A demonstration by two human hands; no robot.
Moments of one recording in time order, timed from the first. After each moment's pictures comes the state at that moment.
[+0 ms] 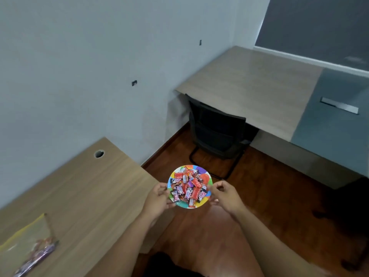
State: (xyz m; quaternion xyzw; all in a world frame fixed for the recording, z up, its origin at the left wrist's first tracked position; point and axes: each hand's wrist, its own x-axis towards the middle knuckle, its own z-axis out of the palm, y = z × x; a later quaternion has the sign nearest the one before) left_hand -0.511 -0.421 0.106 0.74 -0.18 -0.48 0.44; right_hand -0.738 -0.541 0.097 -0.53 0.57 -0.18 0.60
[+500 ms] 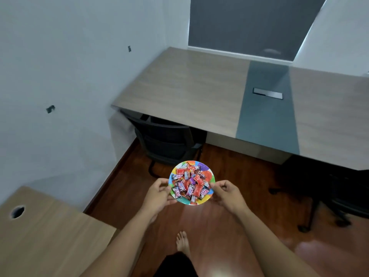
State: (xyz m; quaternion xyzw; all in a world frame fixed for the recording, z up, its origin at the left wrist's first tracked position) left_hand -0.625 -0.623 0.109 0.68 -0.31 -0.56 0.36; right_hand -0.887 -0.650 0.103 -0.41 0.65 -0.30 0.56
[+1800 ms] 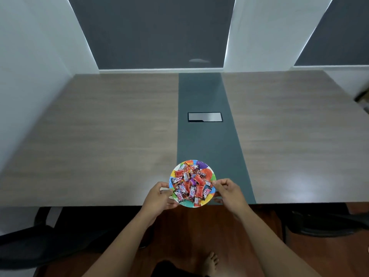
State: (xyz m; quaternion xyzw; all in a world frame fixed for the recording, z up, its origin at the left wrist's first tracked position) left_hand -0.936 -1.117 0.114 0.63 -0.40 -0.63 0.22; right_hand -1.198 -1.060 0.094 -0.29 0.70 -0.41 0.51
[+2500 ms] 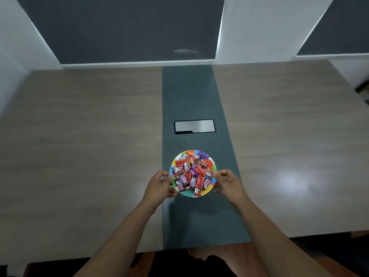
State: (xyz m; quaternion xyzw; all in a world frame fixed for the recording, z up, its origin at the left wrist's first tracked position) left_hand -1.052 -1.341 0.088 0.64 -0.45 -0.60 0.17; right_hand -1.302 -1.264 0.066 -0.24 0.73 -0.39 0.50
